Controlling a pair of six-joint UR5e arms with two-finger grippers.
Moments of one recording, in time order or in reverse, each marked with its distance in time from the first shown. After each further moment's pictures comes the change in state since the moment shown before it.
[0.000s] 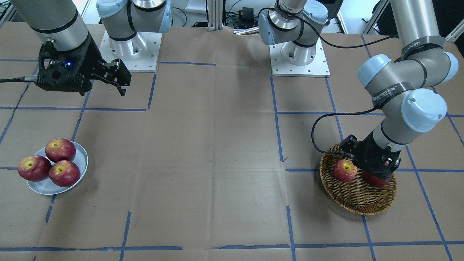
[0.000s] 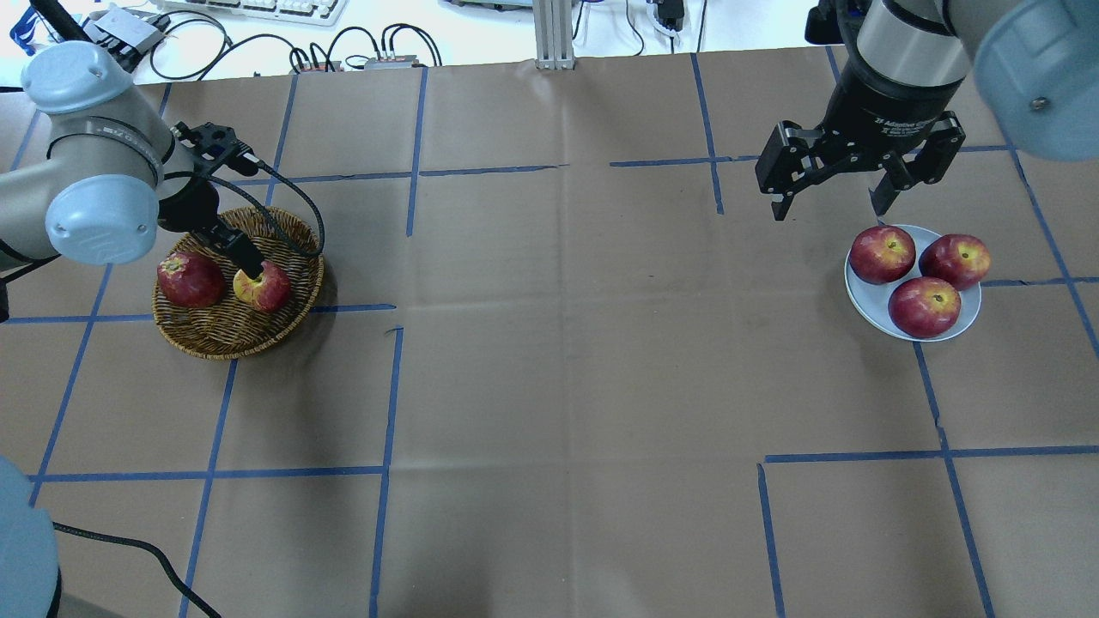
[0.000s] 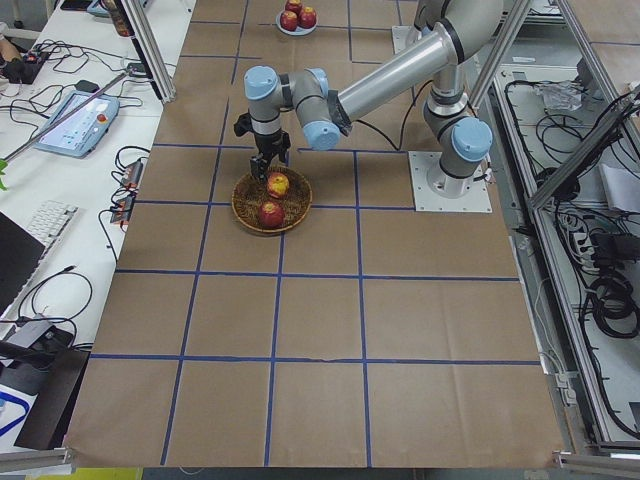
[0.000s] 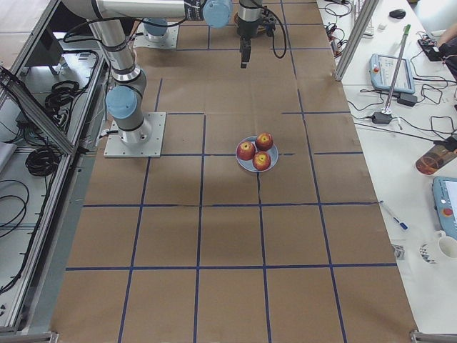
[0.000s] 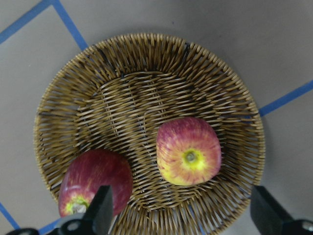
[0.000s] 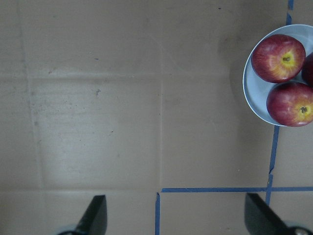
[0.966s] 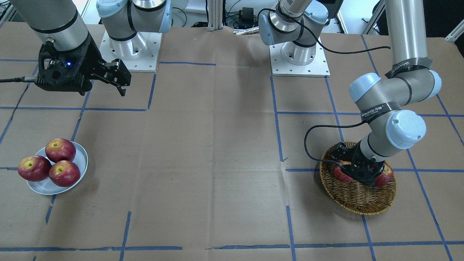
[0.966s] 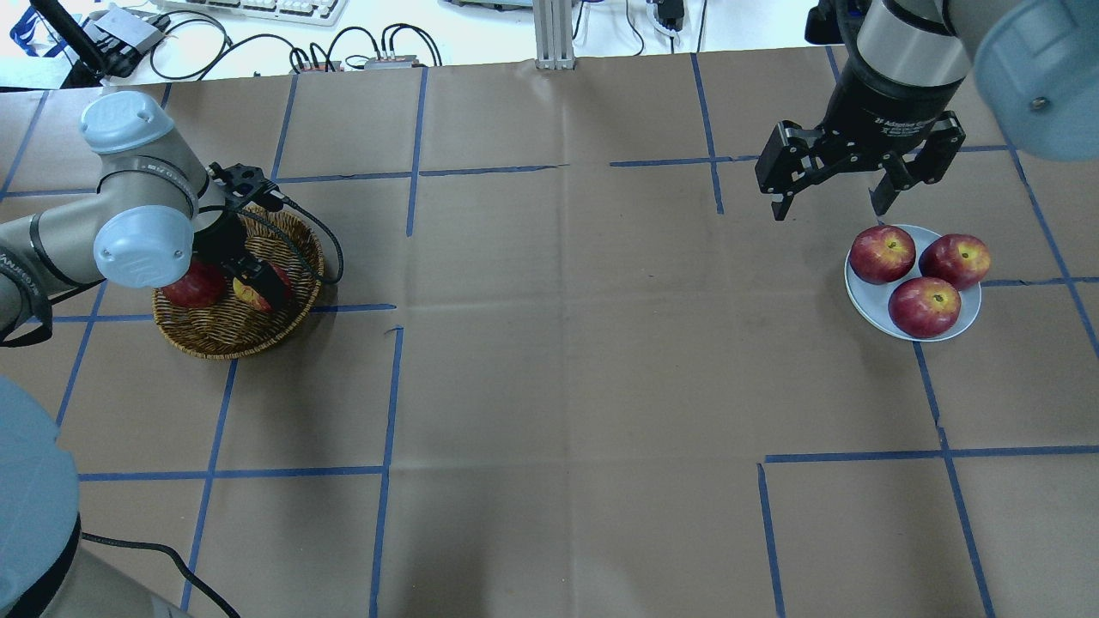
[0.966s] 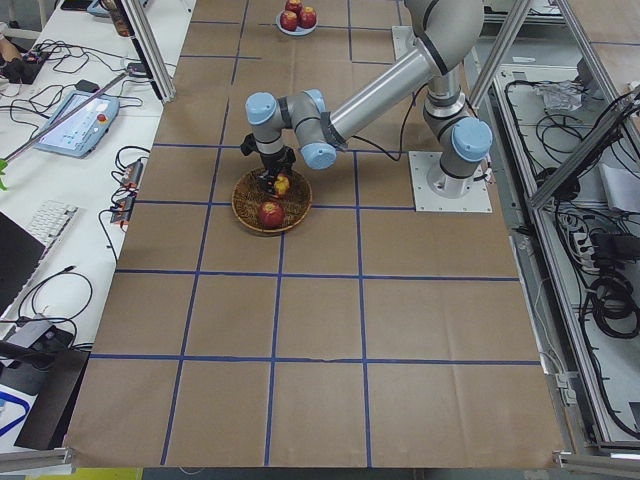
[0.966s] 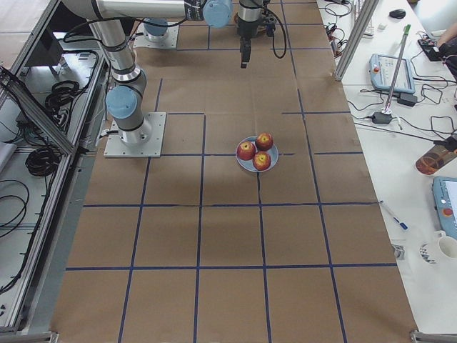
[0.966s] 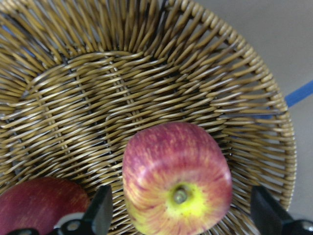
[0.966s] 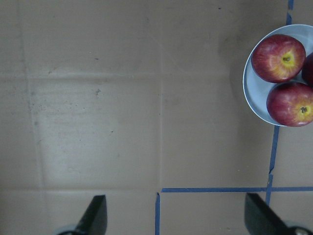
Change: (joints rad) left arm 0.001 -0.077 -0.034 0.045 0.001 -0.015; right arm 0.000 0.000 0.000 0.000 0.000 0.000
